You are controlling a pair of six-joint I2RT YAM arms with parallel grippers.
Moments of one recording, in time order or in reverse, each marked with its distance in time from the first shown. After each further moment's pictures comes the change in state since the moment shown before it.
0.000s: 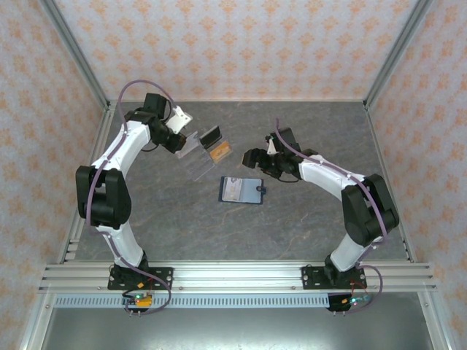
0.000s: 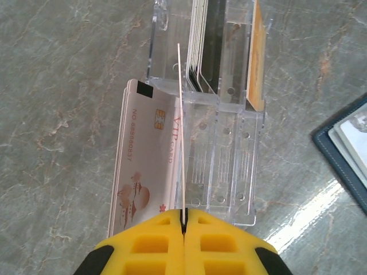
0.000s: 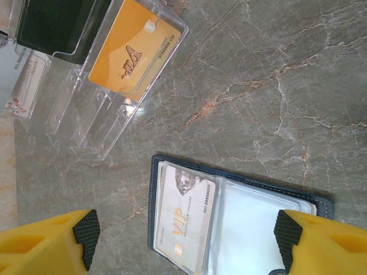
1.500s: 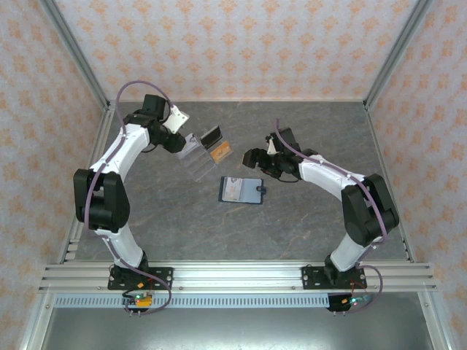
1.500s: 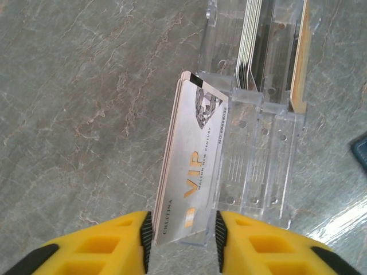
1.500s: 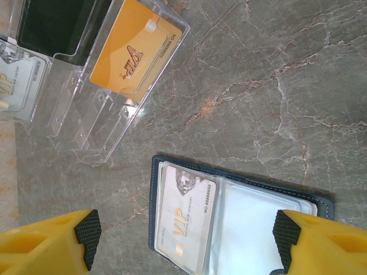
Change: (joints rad) left arm 0.000 -0.049 -0.061 0.081 -0.109 -0.064; right arm 0.000 0.000 0.000 0.001 -0.001 0.008
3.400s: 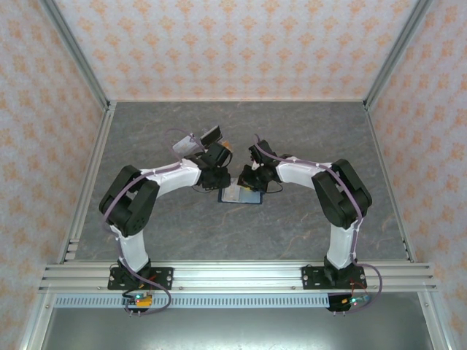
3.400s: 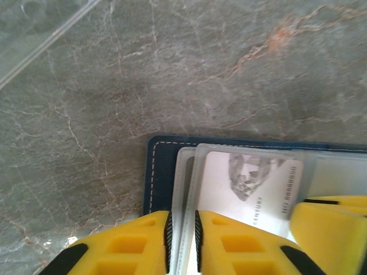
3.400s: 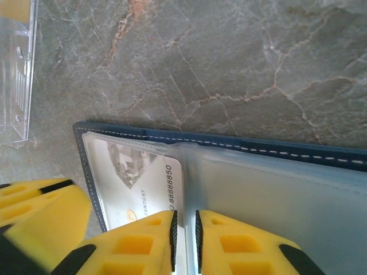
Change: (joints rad) left arm -0.491 0.086 -0.343 0.347 -0.169 -1.135; right arm 0.118 0.236 0.057 -0.037 -0.011 0.147
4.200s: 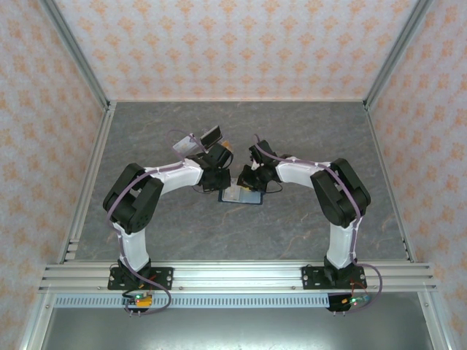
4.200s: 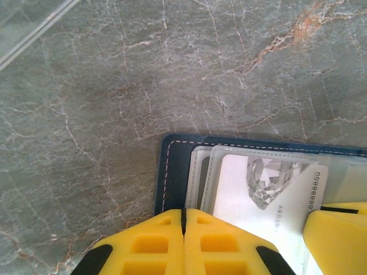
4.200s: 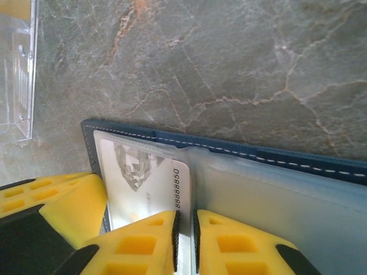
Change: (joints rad) left arm 0.000 0.031 0.009 -0.007 0.000 -0.004; right arm -0.006 0.016 -0.001 0.024 -0.038 0.003
